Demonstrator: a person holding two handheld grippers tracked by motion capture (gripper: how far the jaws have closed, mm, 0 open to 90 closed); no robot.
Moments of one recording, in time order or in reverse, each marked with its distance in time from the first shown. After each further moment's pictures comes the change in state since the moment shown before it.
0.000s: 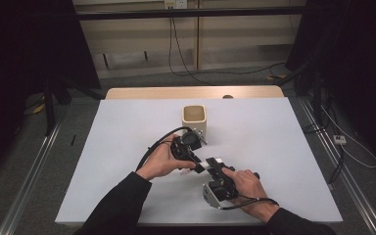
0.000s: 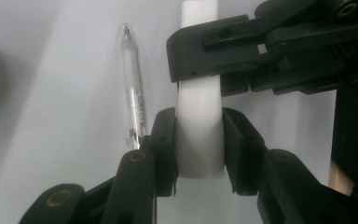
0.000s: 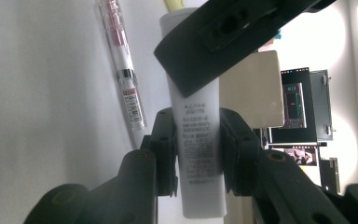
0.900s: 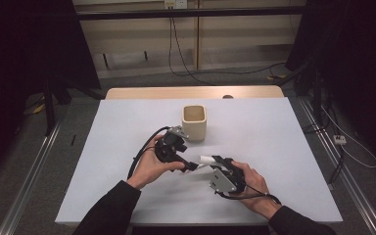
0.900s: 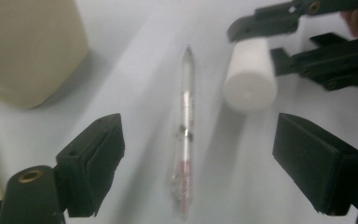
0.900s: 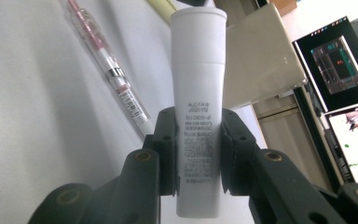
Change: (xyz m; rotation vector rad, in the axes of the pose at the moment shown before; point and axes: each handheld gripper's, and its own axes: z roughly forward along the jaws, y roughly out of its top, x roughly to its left) left arm 0.009 -0.048 -0.013 -0.252 0.161 -0.127; right arm -0.018 -0.023 0.003 -0.021 0.092 0.341
